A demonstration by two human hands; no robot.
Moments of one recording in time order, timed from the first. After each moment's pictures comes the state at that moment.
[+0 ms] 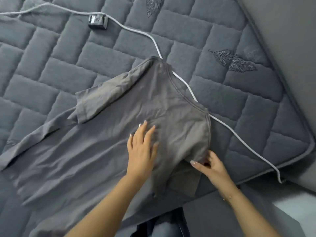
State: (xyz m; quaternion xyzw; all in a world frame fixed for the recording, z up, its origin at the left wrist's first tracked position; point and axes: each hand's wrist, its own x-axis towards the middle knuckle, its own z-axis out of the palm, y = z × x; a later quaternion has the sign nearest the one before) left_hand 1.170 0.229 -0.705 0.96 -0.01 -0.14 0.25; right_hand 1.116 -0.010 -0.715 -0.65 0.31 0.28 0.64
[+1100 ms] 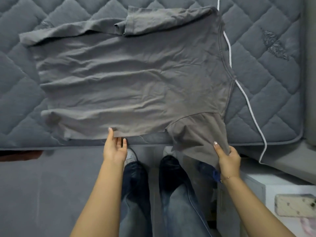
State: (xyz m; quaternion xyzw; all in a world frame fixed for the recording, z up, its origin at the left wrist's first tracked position) left_hand 0.948 0.305 -0.688 0.16 0.68 0.08 0.71; right_hand 0.989 -0.016 -0.676 -0.76 0.40 0.16 0.49
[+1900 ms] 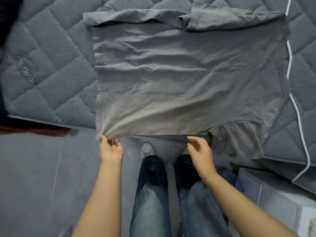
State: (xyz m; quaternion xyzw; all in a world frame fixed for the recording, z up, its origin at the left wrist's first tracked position) left_hand 0.860 0.429 -0.699 0.08 0.70 0.23 0.67; right_hand 0.943 0.174 -0.693 -0.84 0.10 0.31 0.44
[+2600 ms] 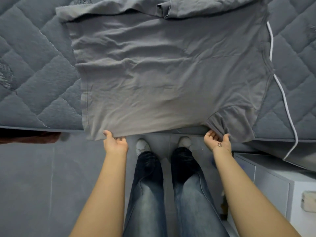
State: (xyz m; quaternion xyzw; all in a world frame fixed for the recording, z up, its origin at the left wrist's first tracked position) left_hand 0.884 0.401 -0.703 0.06 0.72 0.20 0.66; right_hand 0.996 0.126 -0.702 -0.11 0.68 -0.05 0.72
